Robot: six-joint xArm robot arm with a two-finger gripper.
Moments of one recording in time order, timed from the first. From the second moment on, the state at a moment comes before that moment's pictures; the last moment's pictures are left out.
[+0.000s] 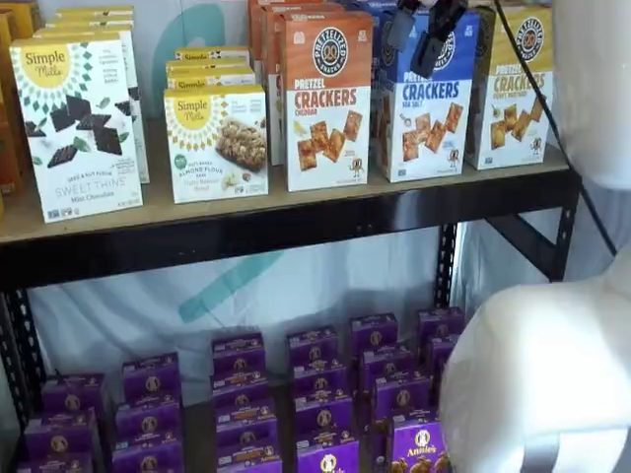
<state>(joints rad) -0.21 -0.53 -1.40 0.43 1.83 -1.62</state>
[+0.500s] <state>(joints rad) -0.33 -0.47 -1.48 0.60 1.85 -1.65</state>
